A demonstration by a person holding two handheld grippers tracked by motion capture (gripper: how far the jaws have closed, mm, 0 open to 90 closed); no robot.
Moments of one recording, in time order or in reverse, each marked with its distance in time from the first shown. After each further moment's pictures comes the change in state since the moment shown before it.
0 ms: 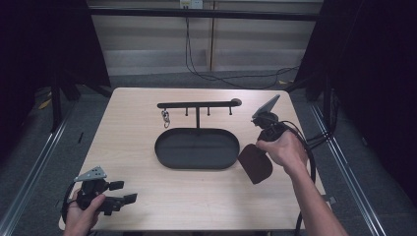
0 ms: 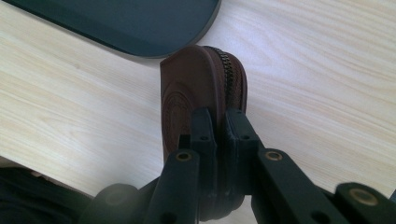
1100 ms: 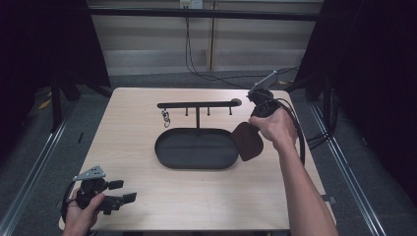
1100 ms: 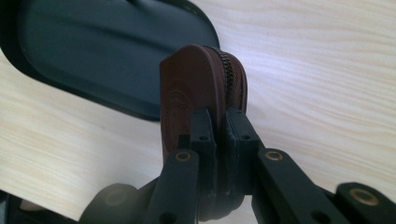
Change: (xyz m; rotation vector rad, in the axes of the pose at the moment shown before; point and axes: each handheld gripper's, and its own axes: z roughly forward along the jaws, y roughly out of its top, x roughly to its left) left arm 0.003 0.001 -0.001 -0.010 -0.008 -0.010; right arm -0.001 0.051 -0.023 -0.086 0.015 0.084
